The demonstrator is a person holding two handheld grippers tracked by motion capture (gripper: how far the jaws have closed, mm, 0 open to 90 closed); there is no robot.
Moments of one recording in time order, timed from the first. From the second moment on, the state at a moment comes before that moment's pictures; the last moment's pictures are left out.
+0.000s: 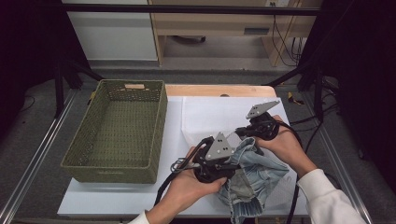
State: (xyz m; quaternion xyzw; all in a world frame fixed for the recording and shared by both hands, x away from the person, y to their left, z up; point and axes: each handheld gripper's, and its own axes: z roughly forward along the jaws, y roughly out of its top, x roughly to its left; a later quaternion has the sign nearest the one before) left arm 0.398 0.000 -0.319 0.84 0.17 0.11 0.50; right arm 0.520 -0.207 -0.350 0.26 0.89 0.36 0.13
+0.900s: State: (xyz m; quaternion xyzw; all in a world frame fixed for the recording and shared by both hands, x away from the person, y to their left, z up) left arm 0.417 0.004 -0.363 0.84 0.20 0.12 0.50; right arm 0.498 -0.201 -0.338 0.24 0.89 0.37 0.13
